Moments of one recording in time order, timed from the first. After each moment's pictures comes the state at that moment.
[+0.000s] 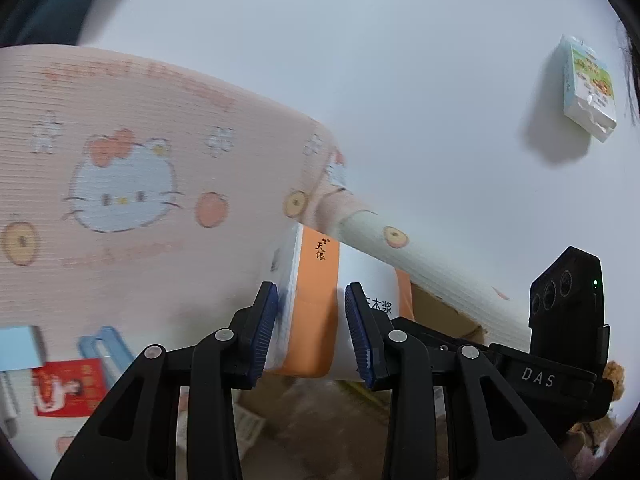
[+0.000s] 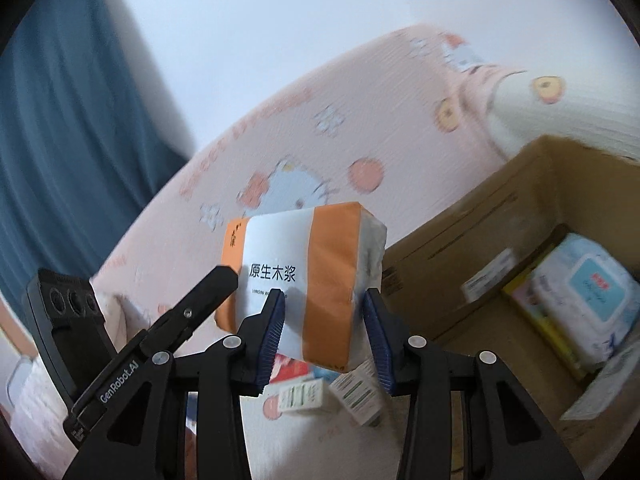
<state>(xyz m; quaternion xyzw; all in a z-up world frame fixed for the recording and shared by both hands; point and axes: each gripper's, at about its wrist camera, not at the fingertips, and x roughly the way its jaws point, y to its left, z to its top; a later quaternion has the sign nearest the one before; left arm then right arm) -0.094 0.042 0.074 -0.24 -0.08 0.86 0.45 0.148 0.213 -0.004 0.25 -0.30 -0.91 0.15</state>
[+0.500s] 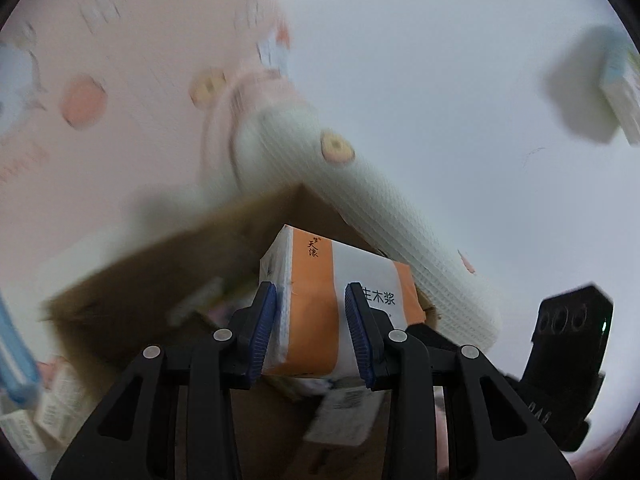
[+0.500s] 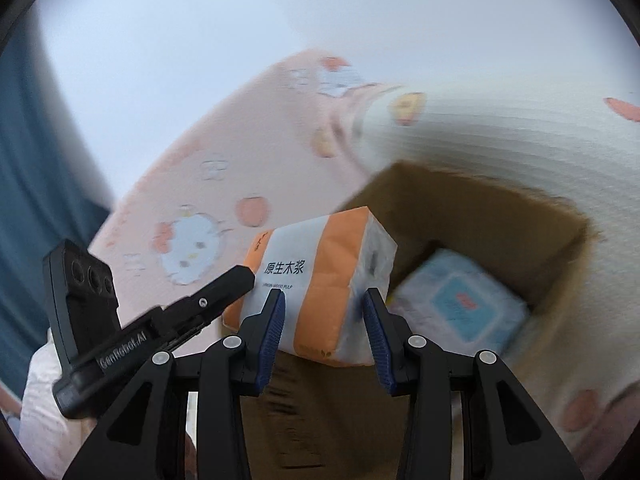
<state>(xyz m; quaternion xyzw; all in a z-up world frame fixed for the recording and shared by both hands) -0.127 0.213 0.048 -0.45 -0.08 0.72 0.52 0.158 0.336 -0.020 0.29 -0.32 -0.90 0.01</state>
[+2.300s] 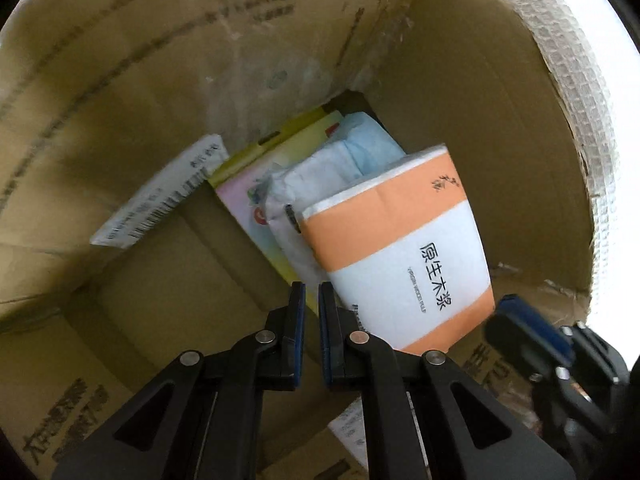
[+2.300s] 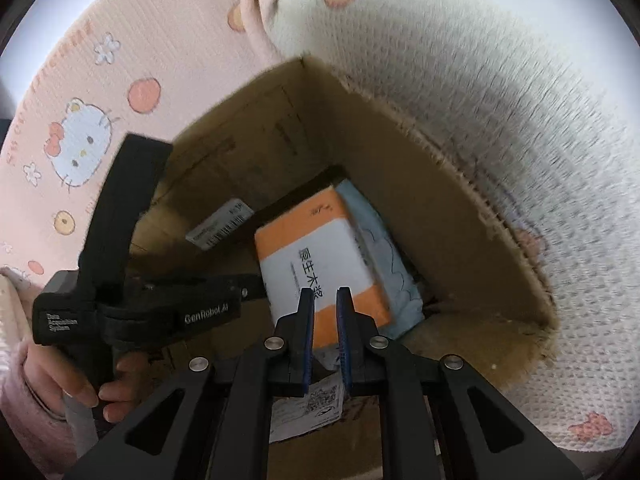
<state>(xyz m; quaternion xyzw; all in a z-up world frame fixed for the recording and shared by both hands) -0.122 0.325 -0.086 -0.70 0.10 0.62 0.35 0.079 0.390 -0.055 0.56 -0.20 -0.81 -0.03</state>
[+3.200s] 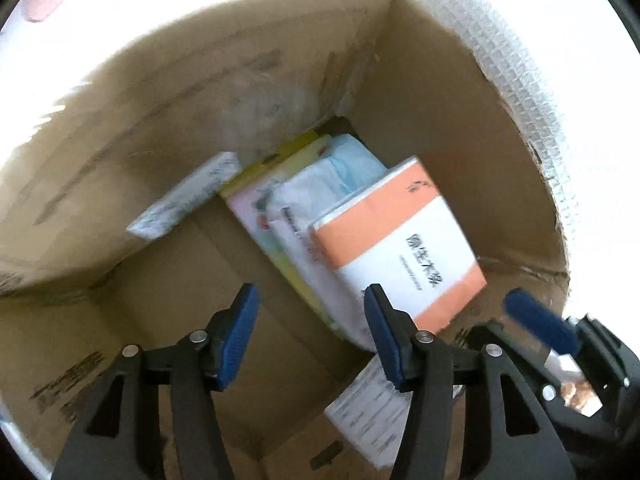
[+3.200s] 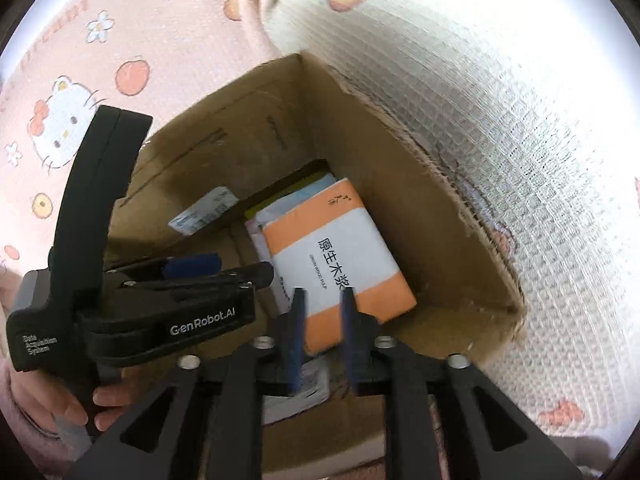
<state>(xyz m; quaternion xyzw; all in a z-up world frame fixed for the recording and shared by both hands) -0.078 0.293 -0.048 -0.64 0.11 0.68 0.34 0.096 0.375 -0.009 0.57 -0.15 -0.81 -0.08</state>
